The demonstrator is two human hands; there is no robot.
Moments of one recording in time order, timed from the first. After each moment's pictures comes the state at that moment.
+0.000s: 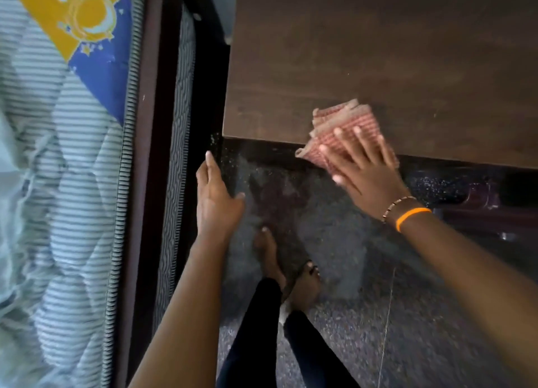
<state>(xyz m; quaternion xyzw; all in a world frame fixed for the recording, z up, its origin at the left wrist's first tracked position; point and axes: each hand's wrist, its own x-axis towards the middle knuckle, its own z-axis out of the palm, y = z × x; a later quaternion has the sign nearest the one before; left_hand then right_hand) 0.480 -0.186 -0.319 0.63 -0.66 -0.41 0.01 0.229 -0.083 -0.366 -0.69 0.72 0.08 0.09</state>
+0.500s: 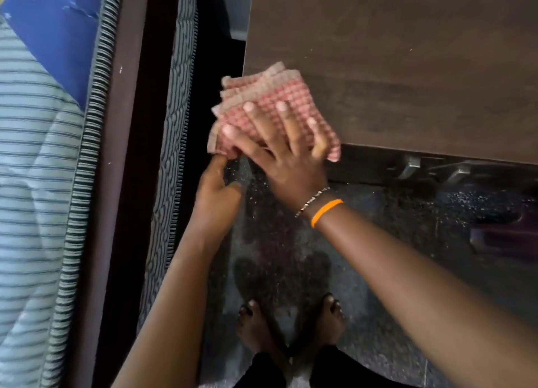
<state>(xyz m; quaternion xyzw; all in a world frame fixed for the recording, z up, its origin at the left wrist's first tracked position) 0.490 -0.230 -0.396 0.55 -0.55 -0.59 0.19 0.368 -0.202 -0.456 -0.66 0.70 -0.07 -0.26</state>
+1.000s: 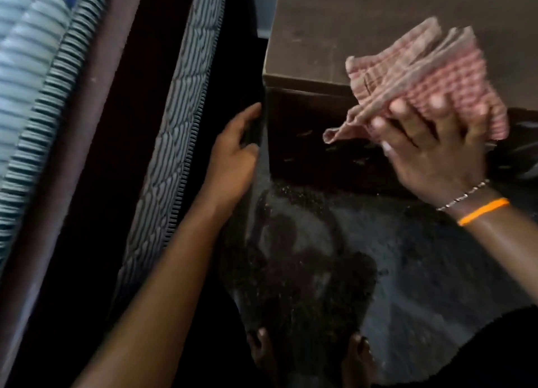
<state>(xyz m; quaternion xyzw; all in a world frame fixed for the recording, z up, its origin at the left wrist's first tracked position) 0.498 -0.241 -0.449 0.52 -0.59 -0.57 0.24 0.245 -0.127 -0.493 -0.66 0.61 0.00 -0.44</state>
